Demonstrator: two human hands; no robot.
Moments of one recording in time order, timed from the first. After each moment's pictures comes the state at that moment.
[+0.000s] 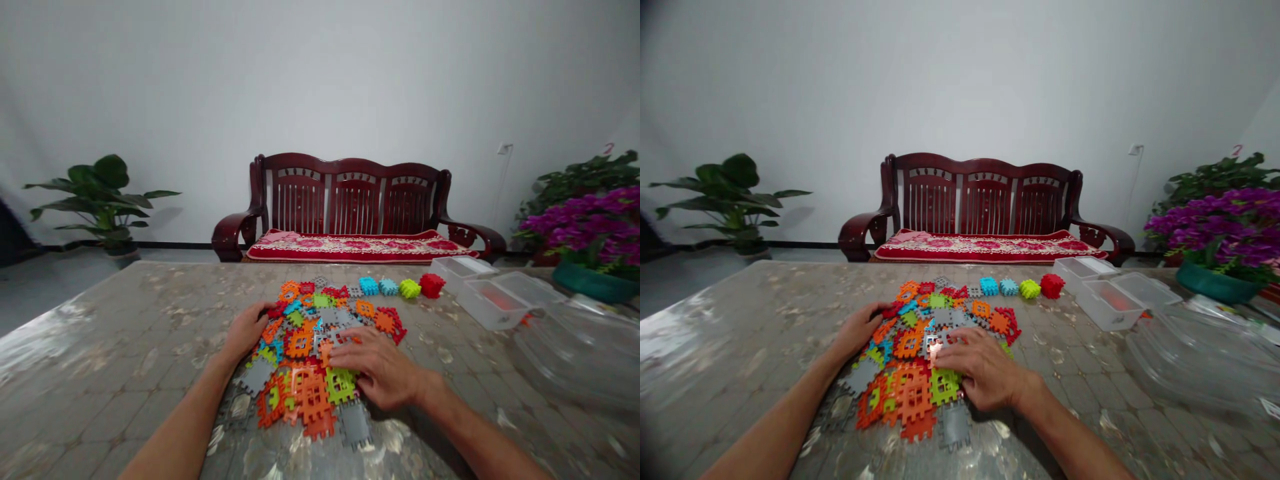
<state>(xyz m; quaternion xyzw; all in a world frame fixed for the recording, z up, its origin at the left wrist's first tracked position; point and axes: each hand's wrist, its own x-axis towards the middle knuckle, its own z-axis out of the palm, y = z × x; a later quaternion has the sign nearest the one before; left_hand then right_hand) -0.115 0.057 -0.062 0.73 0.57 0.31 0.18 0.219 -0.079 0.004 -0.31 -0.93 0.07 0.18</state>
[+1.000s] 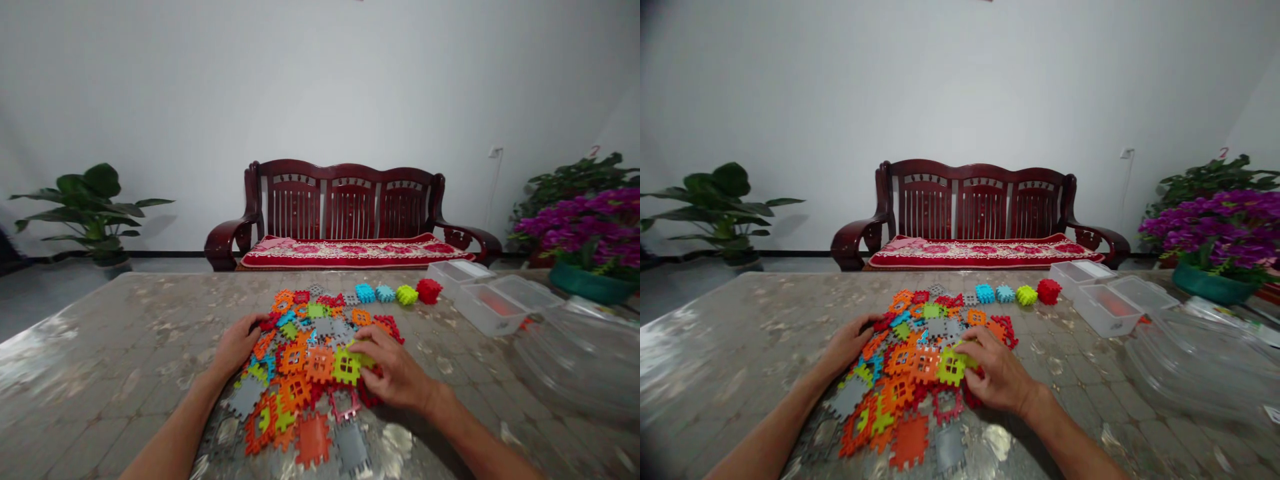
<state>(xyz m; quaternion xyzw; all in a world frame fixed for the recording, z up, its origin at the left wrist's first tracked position) -0.115 0.056 -0.059 0.73 0.58 0.30 0.19 0.242 -0.071 -0.013 -0.38 -0.85 0.07 0.34</state>
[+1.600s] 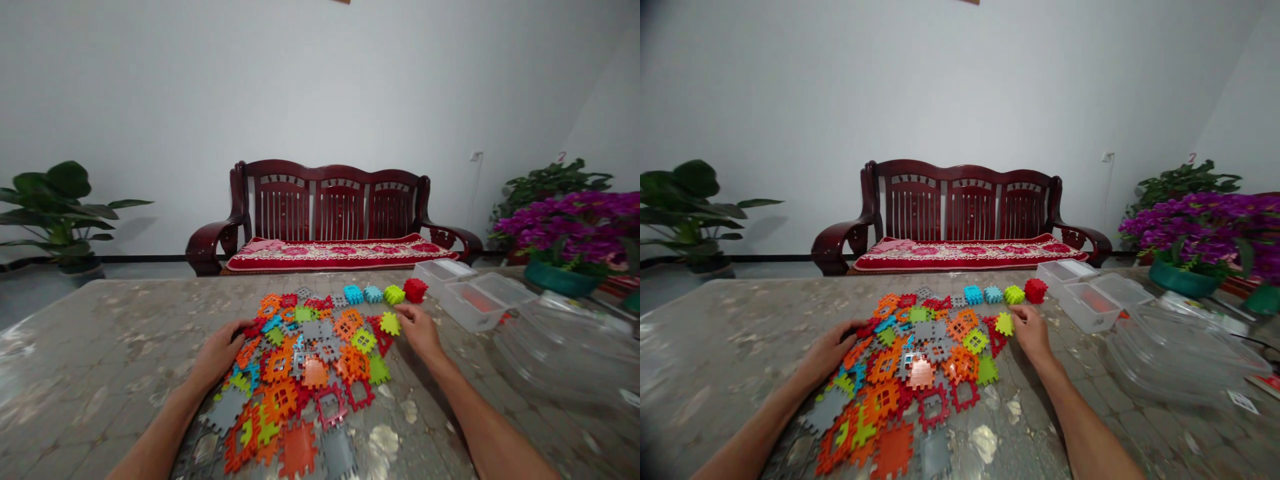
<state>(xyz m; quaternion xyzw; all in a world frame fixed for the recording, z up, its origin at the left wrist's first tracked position) -0.119 0.063 -0.066 0.74 0.58 0.29 0.18 0.356 -0.005 -0.056 -0.68 -0.53 0.05 0.50</state>
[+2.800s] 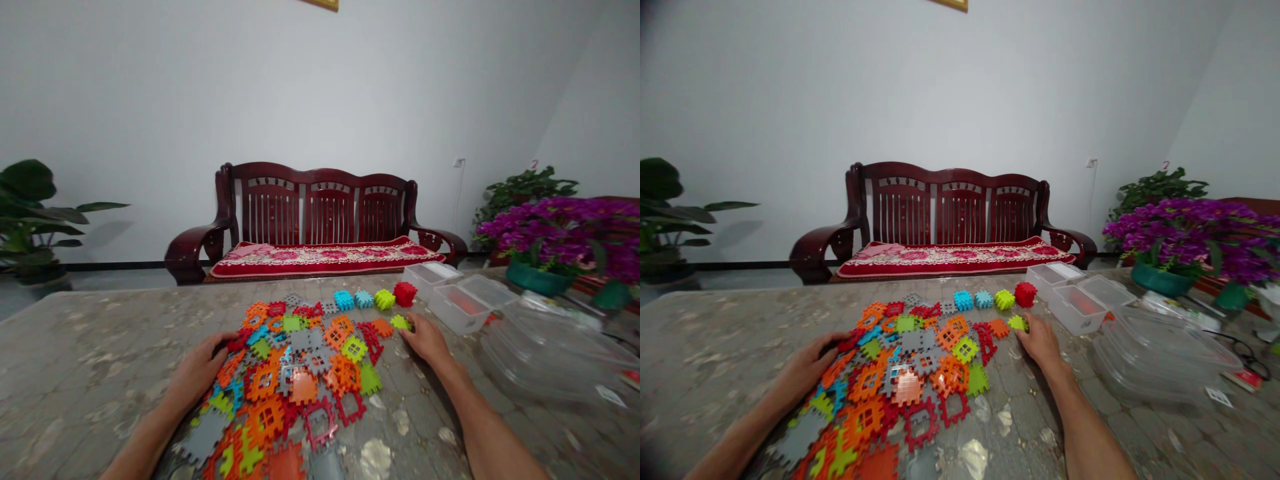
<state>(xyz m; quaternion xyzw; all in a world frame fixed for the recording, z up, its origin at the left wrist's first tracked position) -0.124 0.068 -0.072 0.73 0.58 0.31 0.19 0.403 -0.022 -0.056 -0.79 -0.58 -0.06 0.19</state>
